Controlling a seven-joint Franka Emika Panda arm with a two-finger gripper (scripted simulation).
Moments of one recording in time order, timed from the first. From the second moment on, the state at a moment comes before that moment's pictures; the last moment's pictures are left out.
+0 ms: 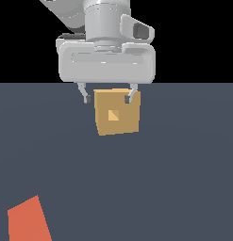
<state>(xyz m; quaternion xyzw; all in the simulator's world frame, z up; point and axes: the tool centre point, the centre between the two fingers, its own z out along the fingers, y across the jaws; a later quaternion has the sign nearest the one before) -0.018 -0.014 0.157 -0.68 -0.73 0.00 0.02</state>
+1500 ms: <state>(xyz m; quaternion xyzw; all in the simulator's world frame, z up) -0.060 -0.190 0.094 -0.50 -0.87 0.00 0.01</state>
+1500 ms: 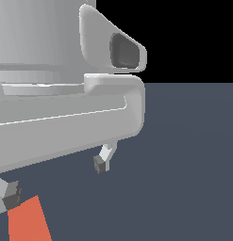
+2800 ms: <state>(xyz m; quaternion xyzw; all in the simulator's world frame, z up) -0.045 -0.271 0.067 -0.41 -0.91 0.00 0.00</state>
